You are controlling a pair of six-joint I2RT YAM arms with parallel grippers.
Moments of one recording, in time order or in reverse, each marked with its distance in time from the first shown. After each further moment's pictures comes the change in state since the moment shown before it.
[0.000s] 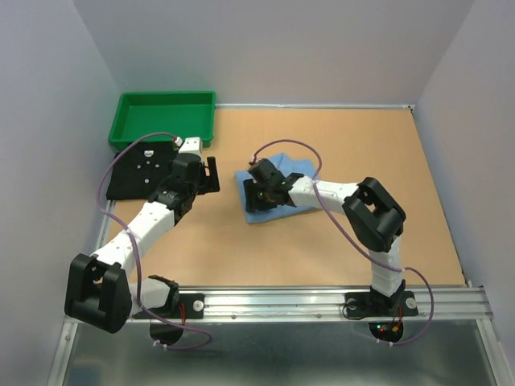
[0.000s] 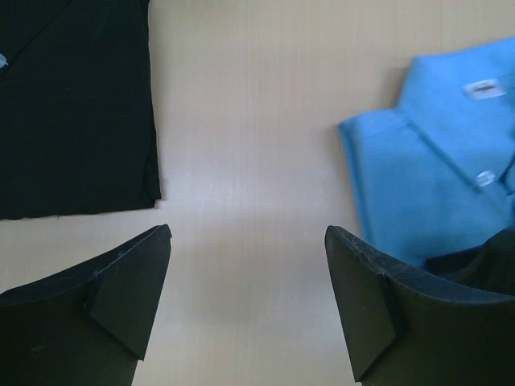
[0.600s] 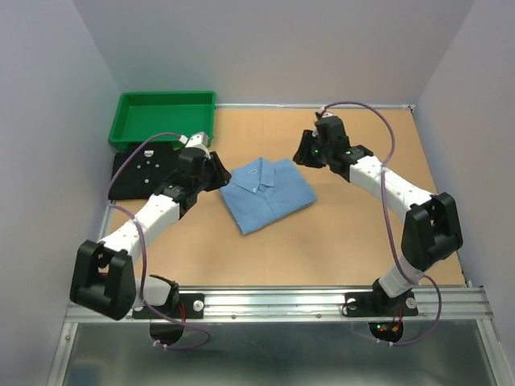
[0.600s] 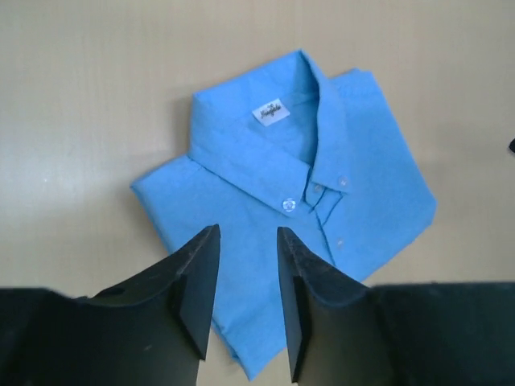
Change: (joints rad) left arm -0.011 0.060 0.039 0.081 0.256 -0.273; right arm -0.283 -0.339 -0.025 -0.030 -0.028 -0.001
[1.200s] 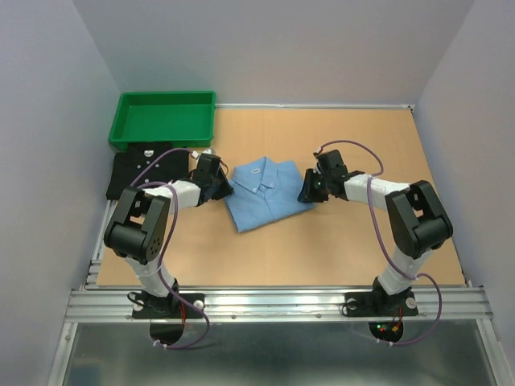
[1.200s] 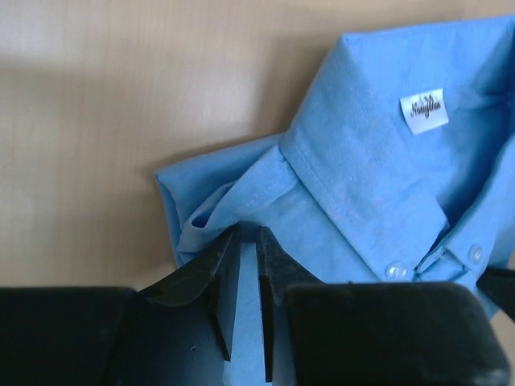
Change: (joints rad) left arm 0.014 0.435 0.011 0.143 0.016 -0.164; right arm -0.104 0.117 -0.320 0.133 -0.159 -0.040
